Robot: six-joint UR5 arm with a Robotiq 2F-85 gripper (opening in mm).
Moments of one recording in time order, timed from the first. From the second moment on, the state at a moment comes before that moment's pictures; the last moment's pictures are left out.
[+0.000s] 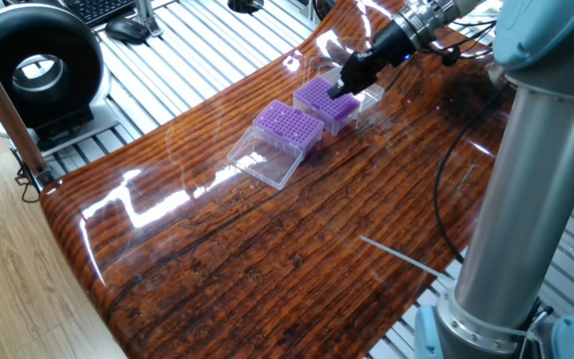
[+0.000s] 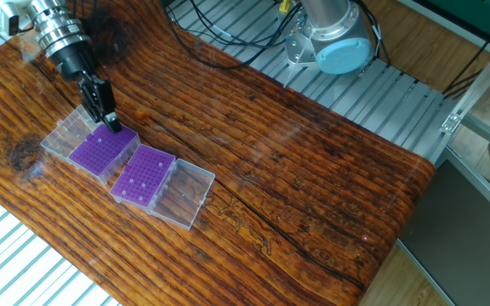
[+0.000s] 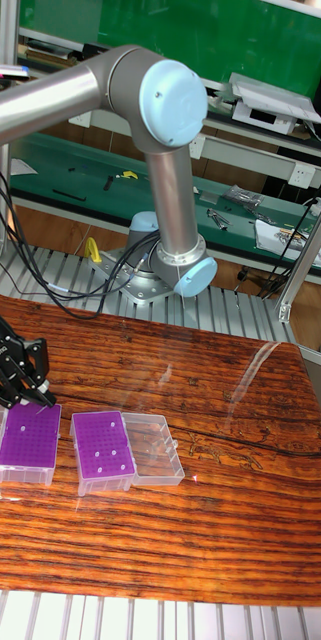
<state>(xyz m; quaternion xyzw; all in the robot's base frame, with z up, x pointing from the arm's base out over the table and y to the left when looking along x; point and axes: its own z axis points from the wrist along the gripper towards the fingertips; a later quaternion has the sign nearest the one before) 0.583 -0.131 0.081 0.01 0.87 0.47 0.13</state>
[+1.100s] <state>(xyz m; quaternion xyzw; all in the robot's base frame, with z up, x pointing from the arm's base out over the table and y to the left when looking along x) 0.583 -0.131 0.069 0.00 0.87 0.47 0.14</state>
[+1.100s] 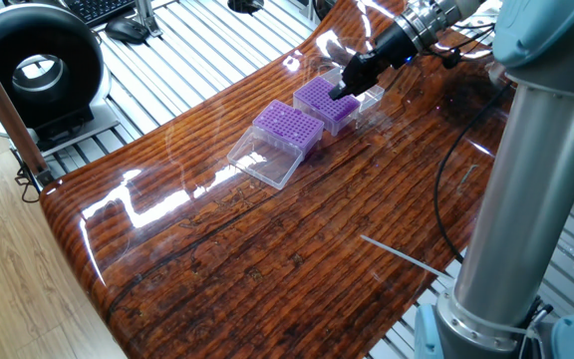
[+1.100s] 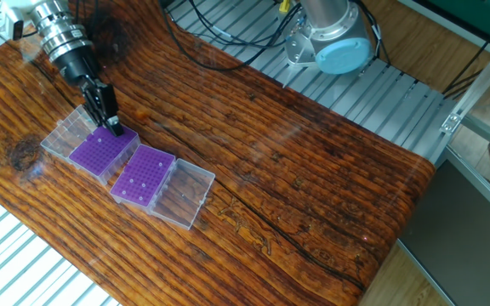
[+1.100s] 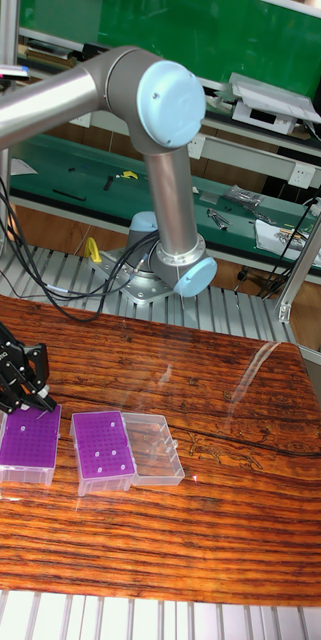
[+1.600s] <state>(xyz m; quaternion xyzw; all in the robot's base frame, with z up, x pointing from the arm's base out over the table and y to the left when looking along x) 0.580 -0.137 0.063 0.00 0.87 0.47 0.14</state>
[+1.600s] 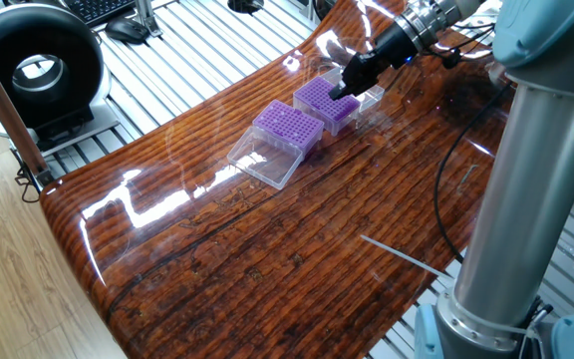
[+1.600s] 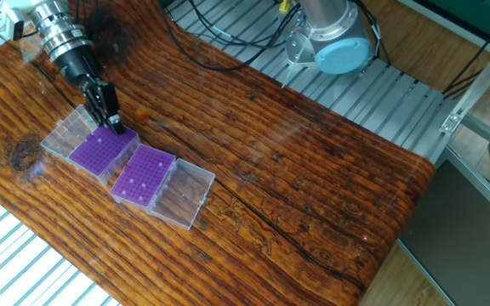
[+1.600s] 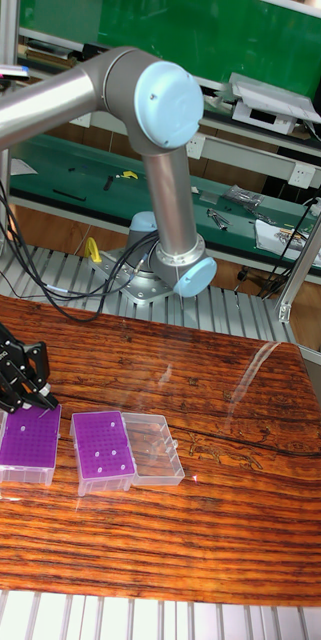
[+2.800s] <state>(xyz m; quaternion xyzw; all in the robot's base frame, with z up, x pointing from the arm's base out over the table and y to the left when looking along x) 0.583 -0.137 0.060 0.02 0.89 0.44 0.14</state>
